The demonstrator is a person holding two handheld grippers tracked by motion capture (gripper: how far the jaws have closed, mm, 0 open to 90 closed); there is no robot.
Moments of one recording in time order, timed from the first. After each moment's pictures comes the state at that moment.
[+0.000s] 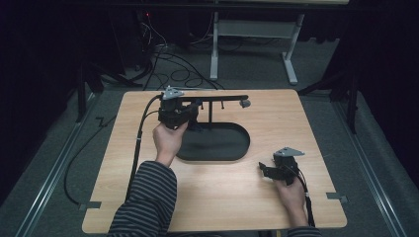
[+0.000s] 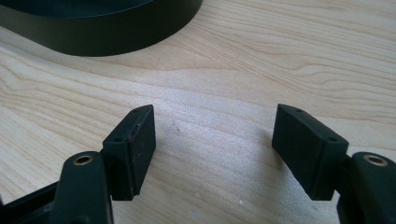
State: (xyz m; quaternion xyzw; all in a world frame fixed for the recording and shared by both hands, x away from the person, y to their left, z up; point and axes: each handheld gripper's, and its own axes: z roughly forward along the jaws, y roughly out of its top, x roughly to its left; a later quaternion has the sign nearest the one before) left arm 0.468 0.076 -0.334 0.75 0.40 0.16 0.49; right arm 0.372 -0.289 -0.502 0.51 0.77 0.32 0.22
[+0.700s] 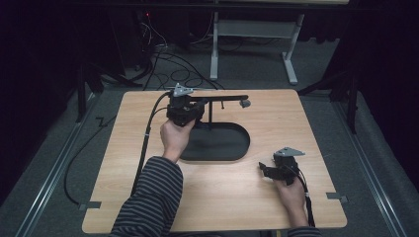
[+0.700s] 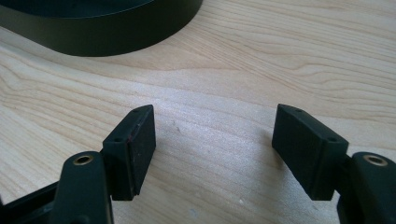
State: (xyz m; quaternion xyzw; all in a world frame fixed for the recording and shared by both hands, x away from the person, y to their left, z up) left arm 0.477 0.054 -0.336 0.76 0.40 0.16 0.49; right arm 0.372 -0.289 -0.502 0.51 0.77 0.33 0.22
